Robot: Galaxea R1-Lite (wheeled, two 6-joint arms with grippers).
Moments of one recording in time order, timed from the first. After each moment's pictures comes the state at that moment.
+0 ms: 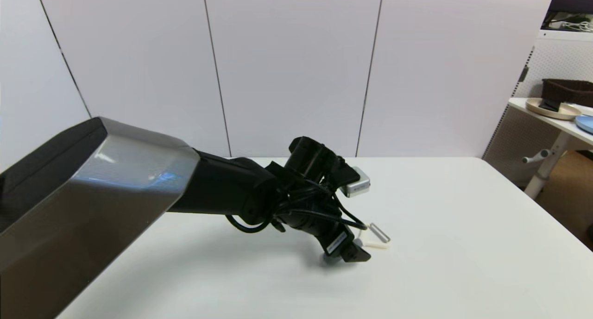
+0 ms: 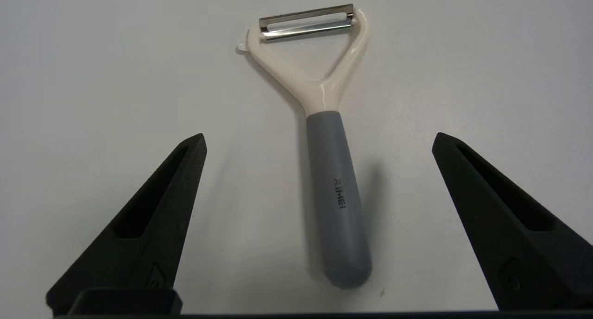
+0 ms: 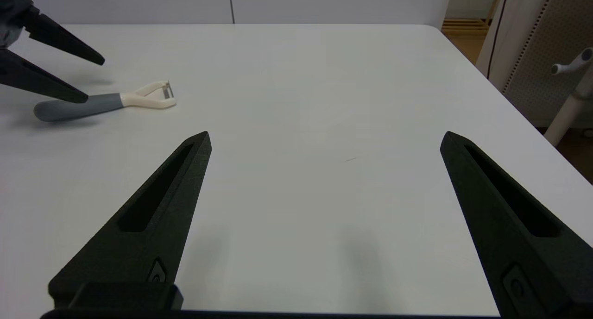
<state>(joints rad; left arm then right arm) -0.81 2.19 -1.49 0.09 -0.34 0.32 0.00 0.00 0.00 -0.01 0.01 0.00</state>
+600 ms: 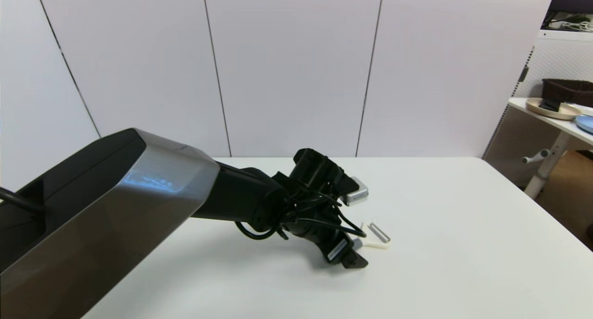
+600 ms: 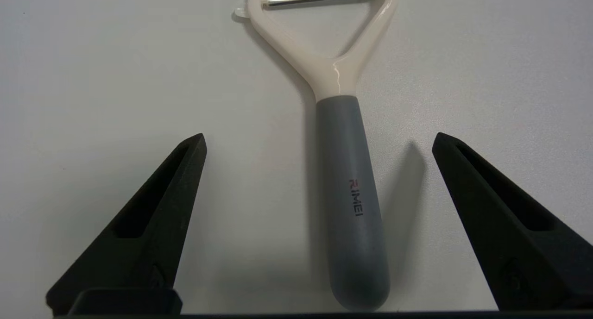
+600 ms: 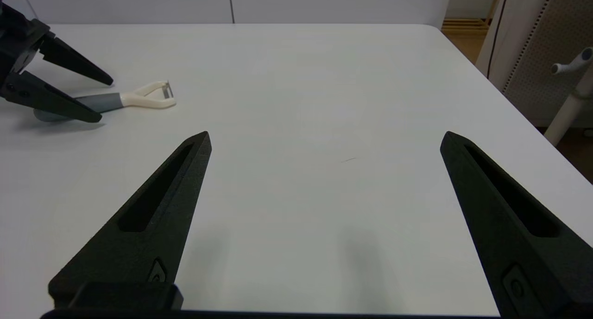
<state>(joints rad) -0.81 2.23 -1.49 0.08 -0.33 0.29 0.00 0.00 0.00 -0.01 0.01 0.00</state>
